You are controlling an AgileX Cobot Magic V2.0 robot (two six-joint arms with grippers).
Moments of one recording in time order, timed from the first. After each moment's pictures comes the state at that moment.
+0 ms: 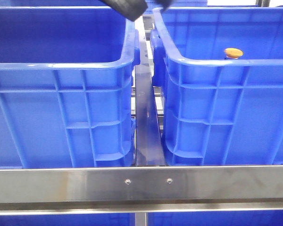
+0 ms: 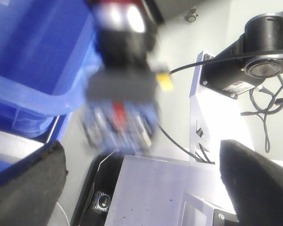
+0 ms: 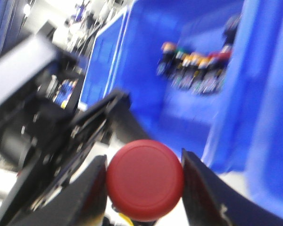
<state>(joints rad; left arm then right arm) -0.59 1.51 -1.42 -0.71 1.23 0.70 0.05 1.10 -0.73 1.54 0.98 -0.80</state>
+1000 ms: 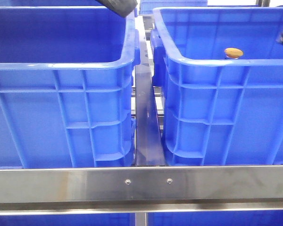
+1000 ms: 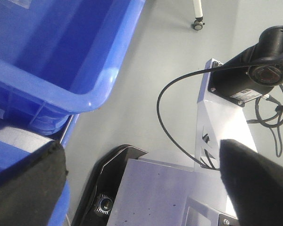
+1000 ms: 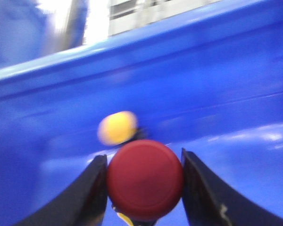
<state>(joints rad) -0.54 1.51 -1.42 -0.72 1.23 0.70 -0.20 1.42 -1.00 1.16 0.34 -0.91</state>
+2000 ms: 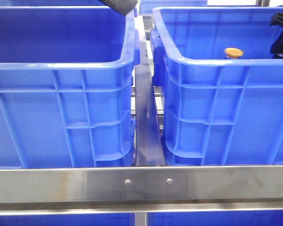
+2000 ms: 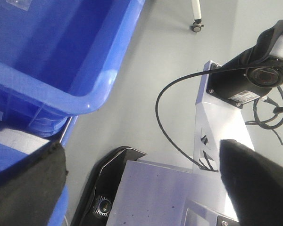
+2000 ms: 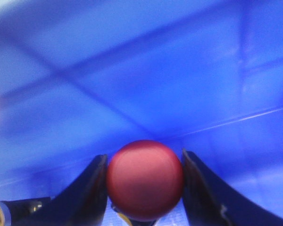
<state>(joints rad) -0.54 1.51 -1.42 -0.72 1.23 0.70 -0.20 1.89 -1.31 1.23 0.27 -0.93</state>
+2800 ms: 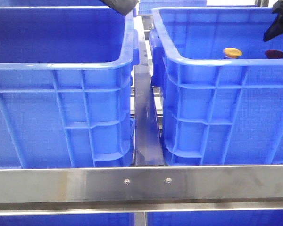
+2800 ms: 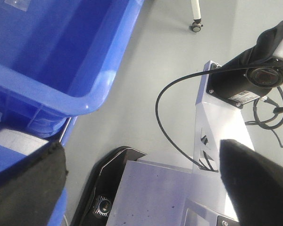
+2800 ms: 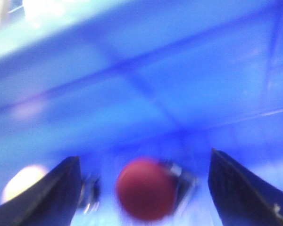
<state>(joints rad) -0.54 1.51 -1.42 -0.72 1.23 0.70 -0.20 1.76 -1.22 1.24 0.33 -0.98</state>
